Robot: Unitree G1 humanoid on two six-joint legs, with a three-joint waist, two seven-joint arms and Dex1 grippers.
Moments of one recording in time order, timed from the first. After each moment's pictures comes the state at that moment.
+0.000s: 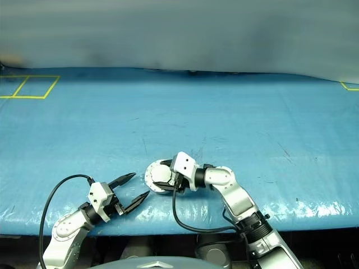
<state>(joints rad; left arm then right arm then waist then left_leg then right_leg) 0.27 0.41 -0.03 0.03 -0.28 -0.33 -0.83 -0.25 -0.30 0.41 -0.04 0.13 0.18 0.88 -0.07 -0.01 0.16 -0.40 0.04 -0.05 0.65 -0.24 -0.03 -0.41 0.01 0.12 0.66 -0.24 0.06</state>
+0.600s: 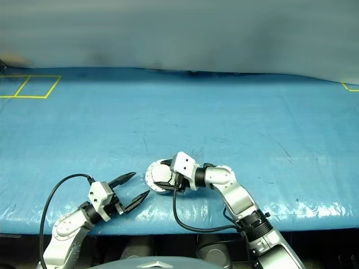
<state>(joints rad) 0.27 0.41 -0.03 0.03 -0.28 -0.33 -0.83 -0.27 -0.30 0.43 -0.01 0.10 0.16 0.88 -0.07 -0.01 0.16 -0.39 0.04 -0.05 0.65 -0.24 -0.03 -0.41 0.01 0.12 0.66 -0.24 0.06</state>
